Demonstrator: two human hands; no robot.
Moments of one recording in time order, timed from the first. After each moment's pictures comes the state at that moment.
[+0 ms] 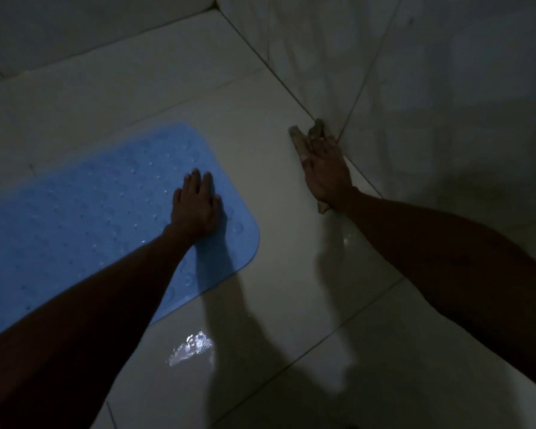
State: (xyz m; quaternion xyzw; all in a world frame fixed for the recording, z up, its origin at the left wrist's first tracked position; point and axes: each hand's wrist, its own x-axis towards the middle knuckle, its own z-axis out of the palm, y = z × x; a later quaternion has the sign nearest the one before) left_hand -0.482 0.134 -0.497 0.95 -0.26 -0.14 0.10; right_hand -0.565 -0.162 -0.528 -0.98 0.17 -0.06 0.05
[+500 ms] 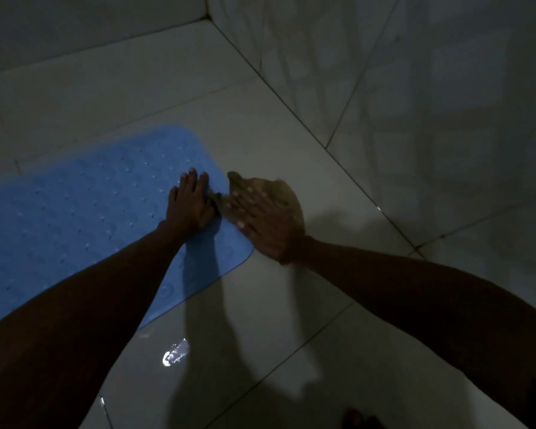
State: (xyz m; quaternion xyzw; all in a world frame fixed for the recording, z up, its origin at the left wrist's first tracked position) left_hand -0.477 0.146 -0.498 0.93 -0.31 -0.15 0.13; right_hand -0.619 -0.022 -0.539 -1.00 -0.05 -0.05 0.06
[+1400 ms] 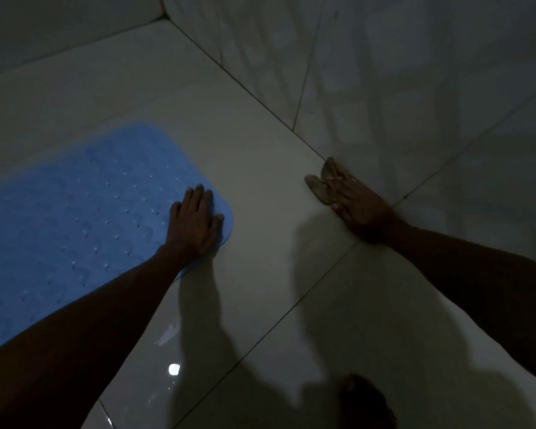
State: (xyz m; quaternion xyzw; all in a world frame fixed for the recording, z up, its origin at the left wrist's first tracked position) left_hand -0.555 0.145 -0.508 0.91 -0.39 -0.12 0.09; right_hand -0.779 -0.183 -0.512 -1.00 0.08 -0.04 0.00
